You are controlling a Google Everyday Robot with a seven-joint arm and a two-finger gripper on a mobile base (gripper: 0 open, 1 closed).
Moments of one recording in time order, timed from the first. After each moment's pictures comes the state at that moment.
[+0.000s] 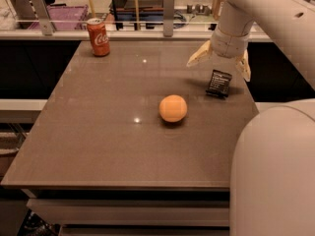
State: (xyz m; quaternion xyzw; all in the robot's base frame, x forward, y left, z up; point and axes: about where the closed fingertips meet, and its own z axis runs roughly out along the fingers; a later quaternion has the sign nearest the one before) arm 0.665 -0.197 0.847 0.16 0.98 0.02 0.07
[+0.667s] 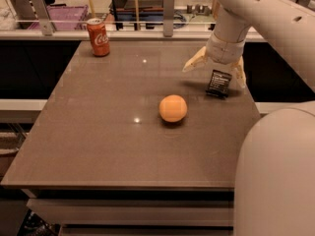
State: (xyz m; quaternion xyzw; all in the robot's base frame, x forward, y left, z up) arm 0.654 -0.183 0.833 0.16 0.98 0.03 0.05
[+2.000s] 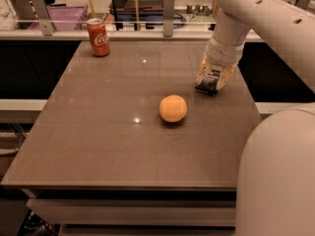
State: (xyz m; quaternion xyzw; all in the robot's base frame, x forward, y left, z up) arm 0.651 -0.180 0.826 0.17 0.98 0.04 0.04
